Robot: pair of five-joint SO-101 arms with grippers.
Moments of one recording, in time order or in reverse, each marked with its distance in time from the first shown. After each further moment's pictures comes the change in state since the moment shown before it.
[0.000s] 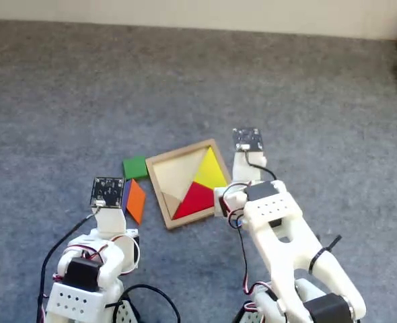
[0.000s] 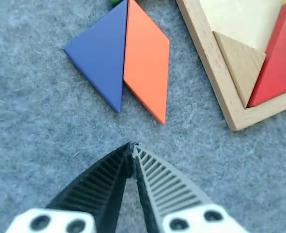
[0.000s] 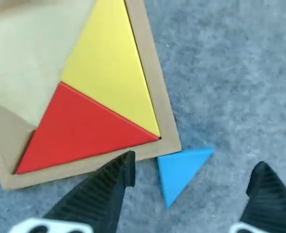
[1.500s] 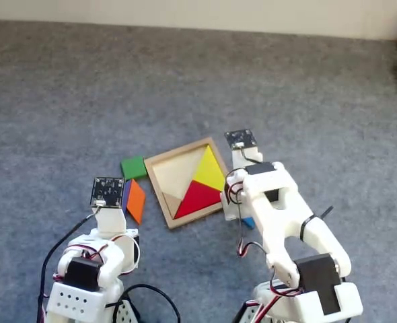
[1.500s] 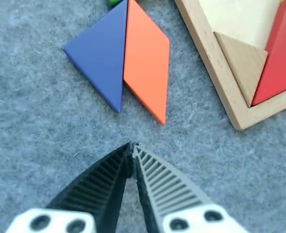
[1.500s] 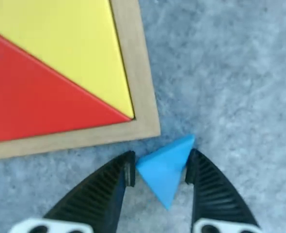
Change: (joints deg) left arm 0.0 0.0 0.0 0.0 0.0; right arm 6.1 18.1 -9.9 9.1 13.6
